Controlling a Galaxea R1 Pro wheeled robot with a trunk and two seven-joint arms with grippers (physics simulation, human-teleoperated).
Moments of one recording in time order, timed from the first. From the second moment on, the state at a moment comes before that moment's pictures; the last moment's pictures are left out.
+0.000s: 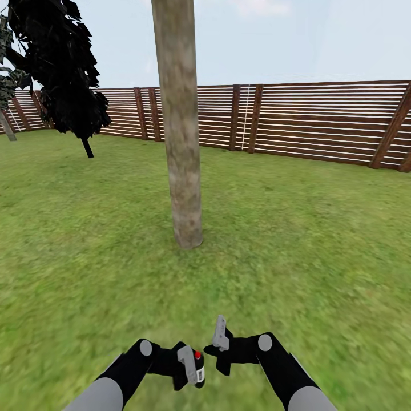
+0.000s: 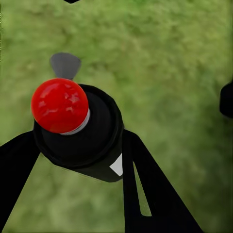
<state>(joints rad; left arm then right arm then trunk) -0.59 -0.13 0.07 -0.41 -0.90 -0.23 -0.88 -0.52 0.14 -0.01 -0.66 0.78 -0.28 0.93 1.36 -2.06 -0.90</state>
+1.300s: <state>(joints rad) -0.59 -0.13 0.07 -0.41 -0.83 -0.25 -0.89 -0.52 0.14 -0.01 -0.66 0.78 -0.28 0.93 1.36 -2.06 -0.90</state>
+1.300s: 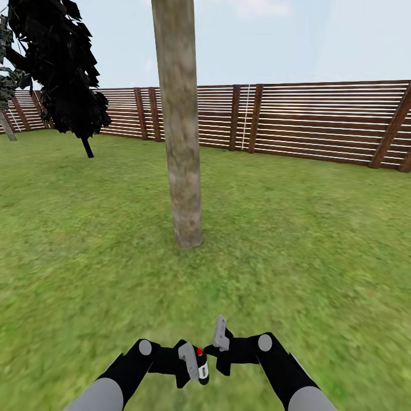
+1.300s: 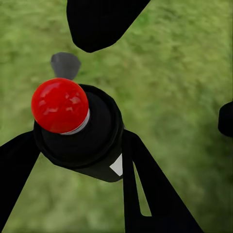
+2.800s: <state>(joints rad) -0.58 0.07 0.39 -0.40 -0.76 0.09 -0.35 -0.50 0.00 -0.60 -0.36 0.73 -0.29 0.00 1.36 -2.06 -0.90</state>
